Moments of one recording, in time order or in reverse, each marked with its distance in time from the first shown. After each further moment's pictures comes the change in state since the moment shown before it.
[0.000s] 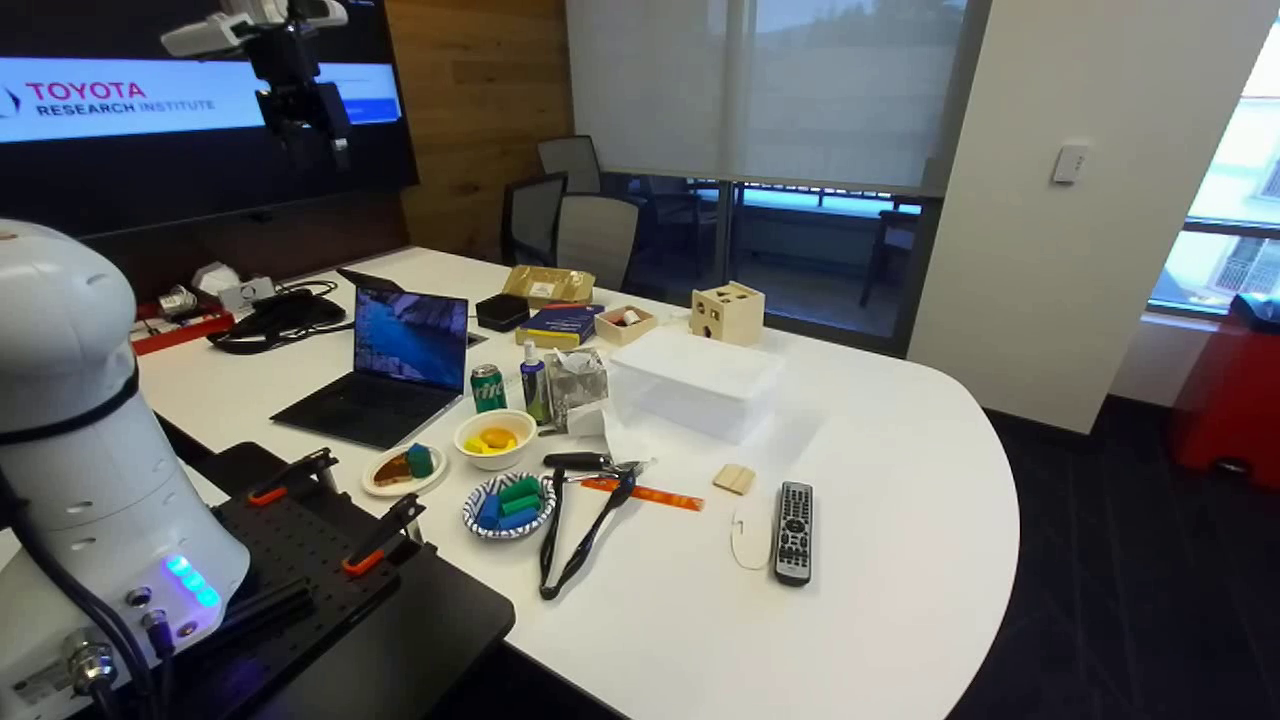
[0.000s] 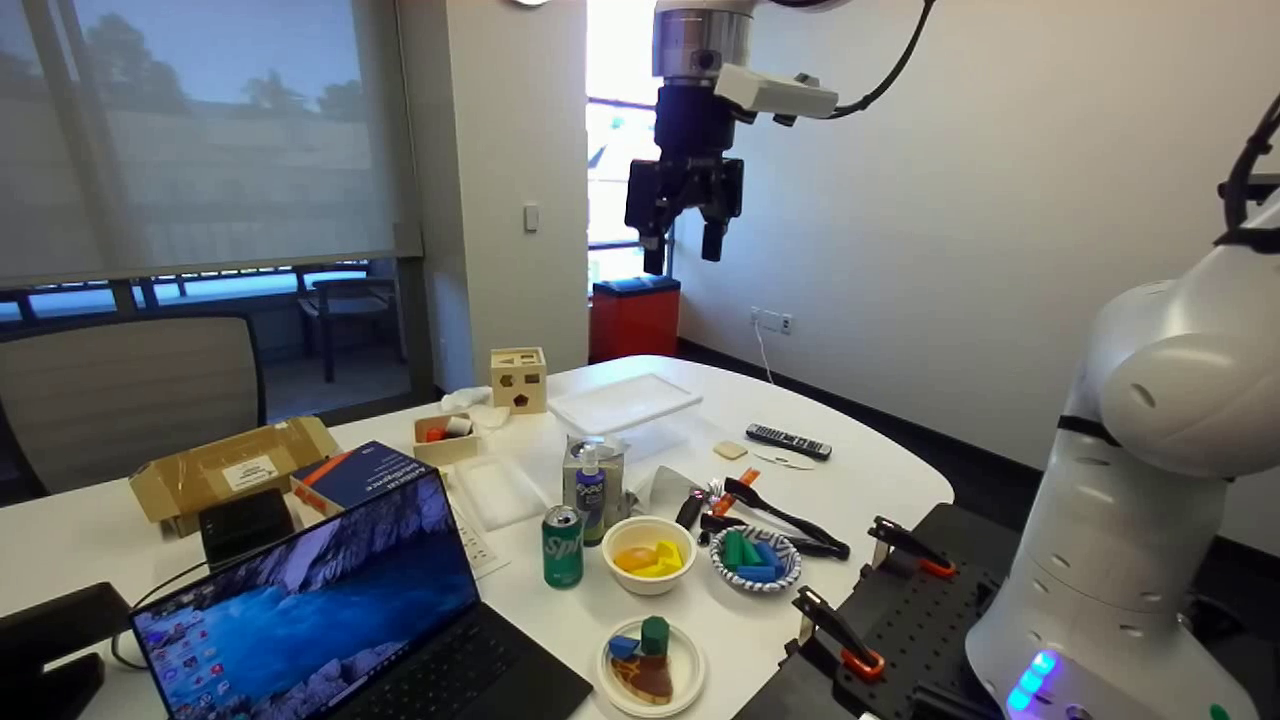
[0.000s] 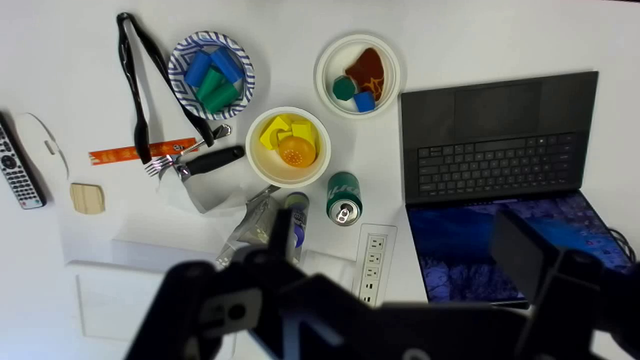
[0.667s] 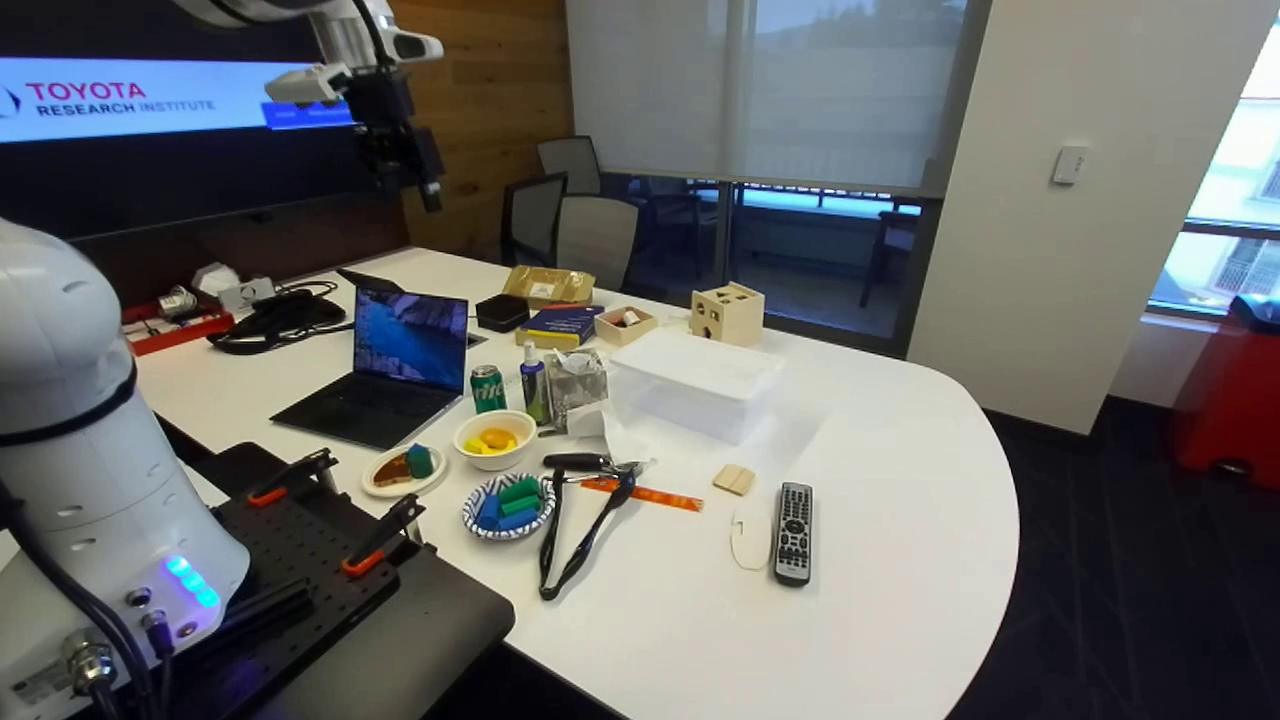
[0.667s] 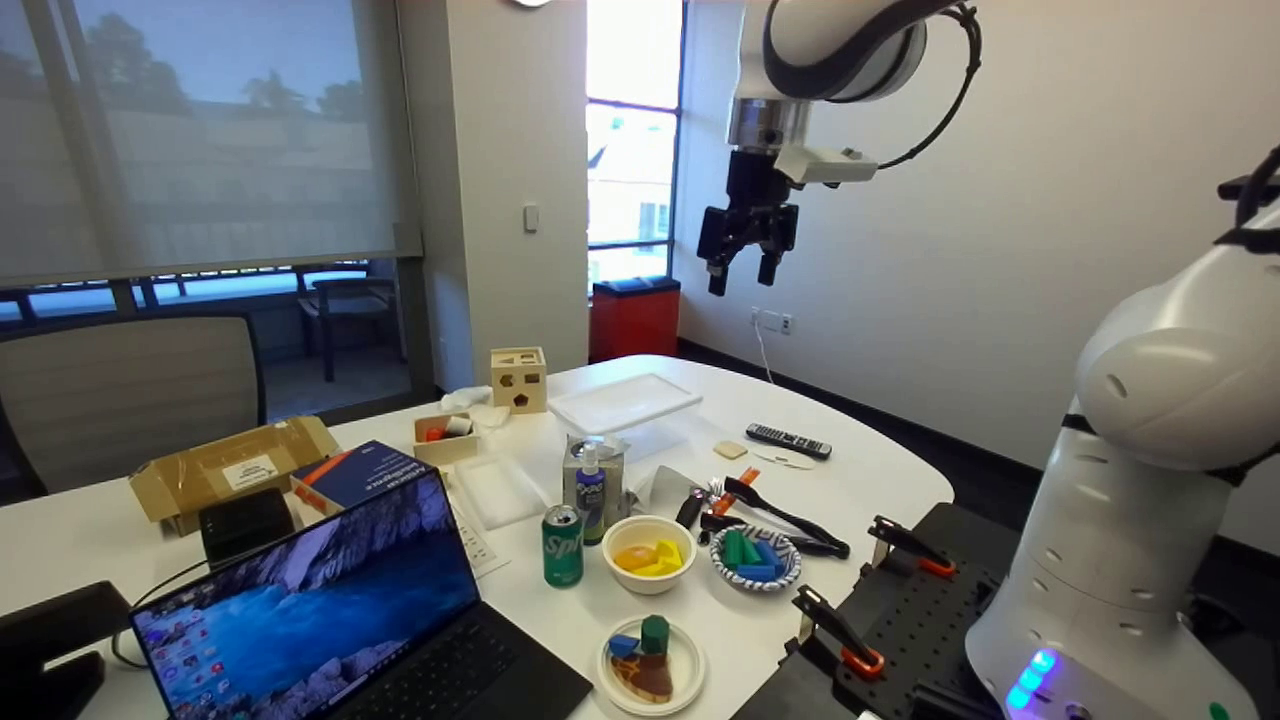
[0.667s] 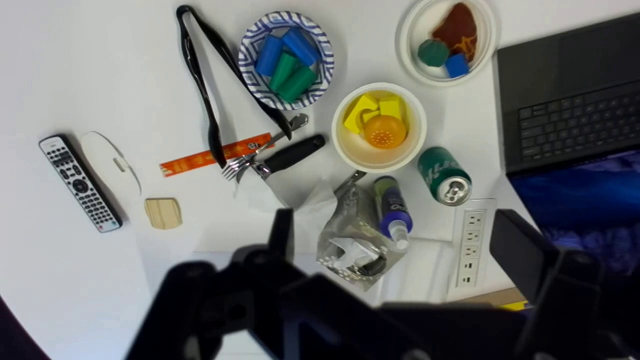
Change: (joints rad) arm -0.115 -0.029 -0.231 -0.187 -0.109 0.206 -0.134
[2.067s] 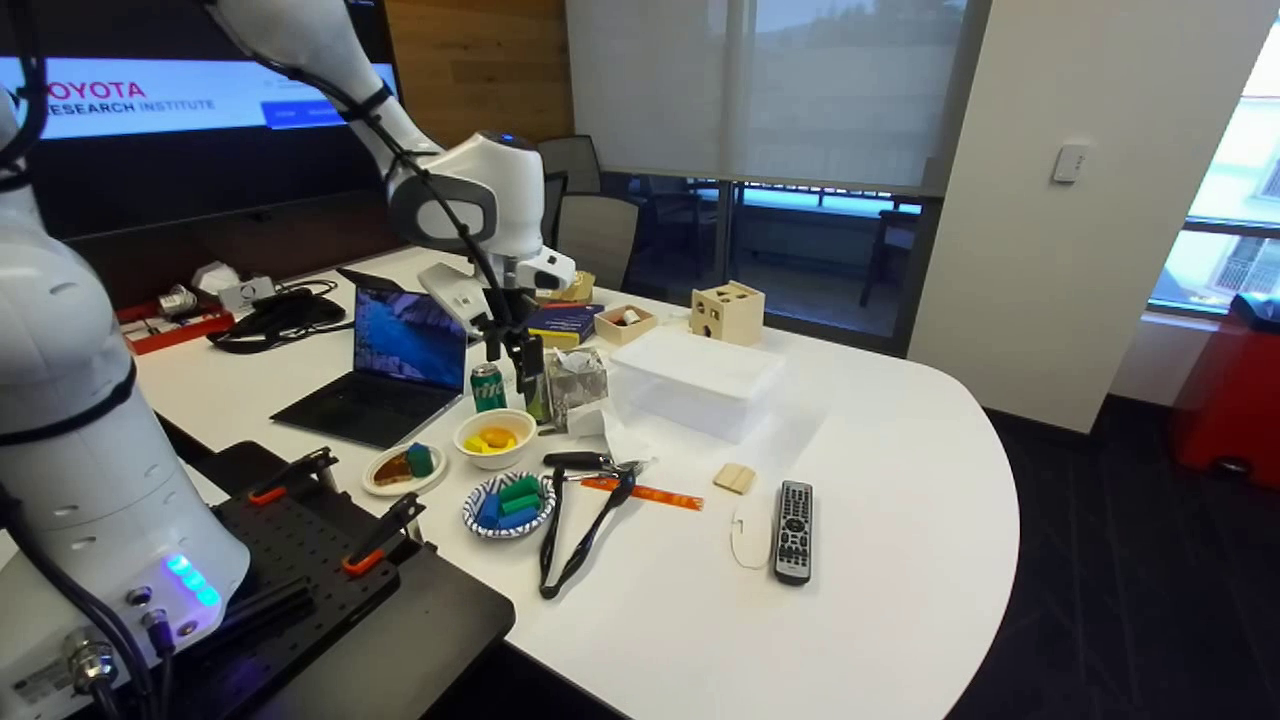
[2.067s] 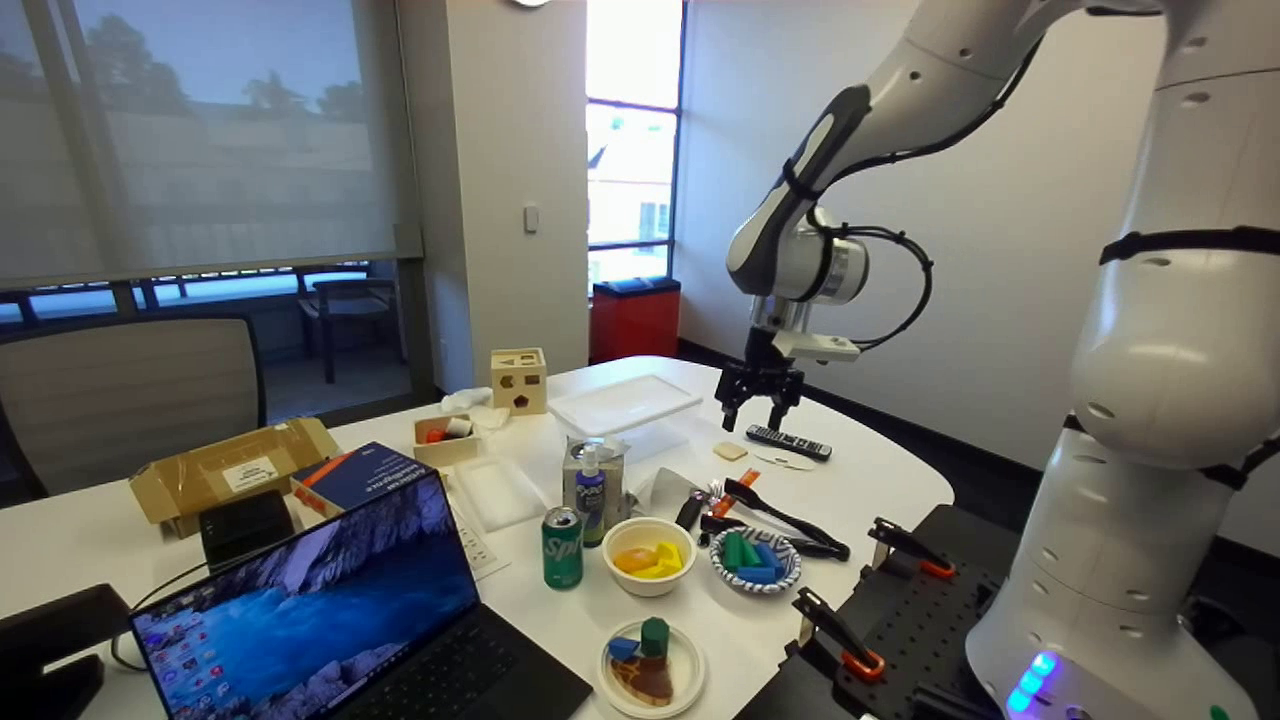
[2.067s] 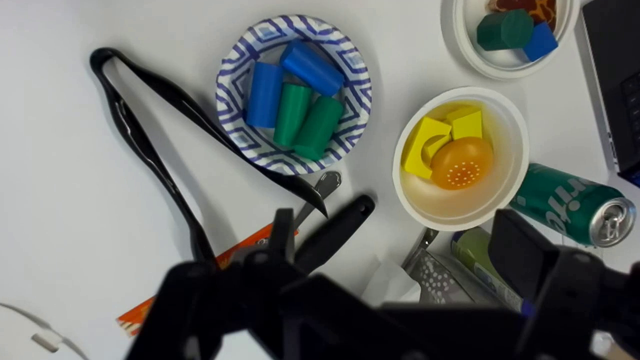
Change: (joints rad) arm -0.047 0.657 -0.241 -0.032 0.419 0.515 -0.419
